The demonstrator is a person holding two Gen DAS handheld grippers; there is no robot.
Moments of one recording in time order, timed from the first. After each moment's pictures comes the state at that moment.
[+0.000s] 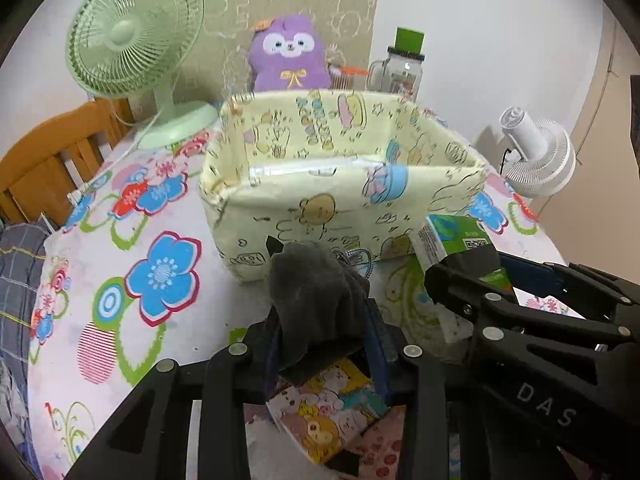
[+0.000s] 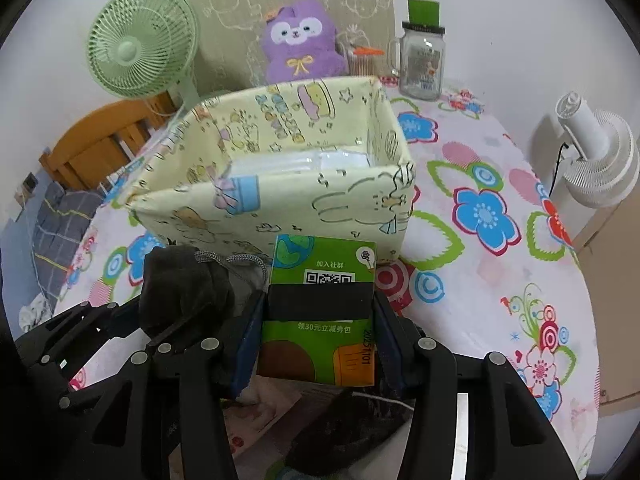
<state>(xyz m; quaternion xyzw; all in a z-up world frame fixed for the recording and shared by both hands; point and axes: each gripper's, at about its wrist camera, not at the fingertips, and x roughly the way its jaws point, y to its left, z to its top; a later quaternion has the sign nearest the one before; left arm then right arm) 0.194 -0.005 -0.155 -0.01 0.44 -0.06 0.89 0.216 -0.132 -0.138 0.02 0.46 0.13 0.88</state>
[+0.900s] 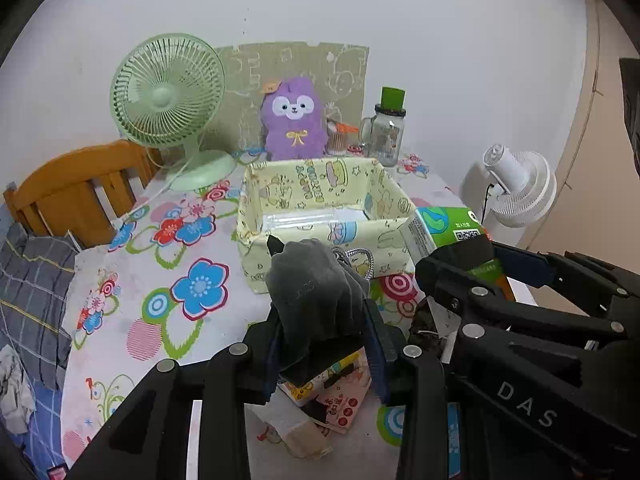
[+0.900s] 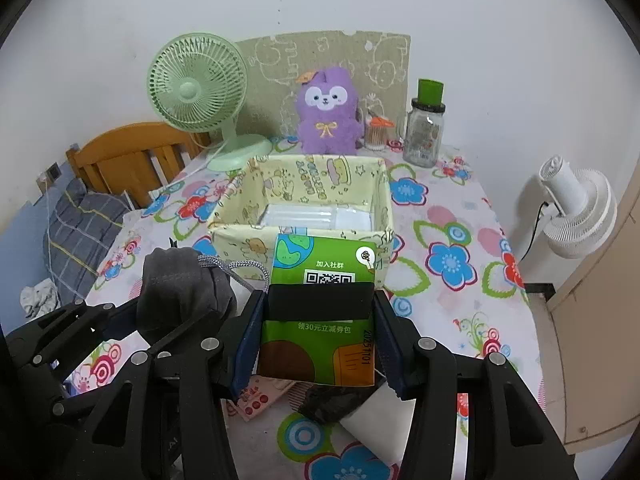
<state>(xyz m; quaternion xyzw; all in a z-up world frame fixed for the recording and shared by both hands) 0.123 -0.016 -0.078 -0.01 0.38 -0.04 0.92 0.152 -0.140 -0.057 -0.02 0.39 0.15 0.91</state>
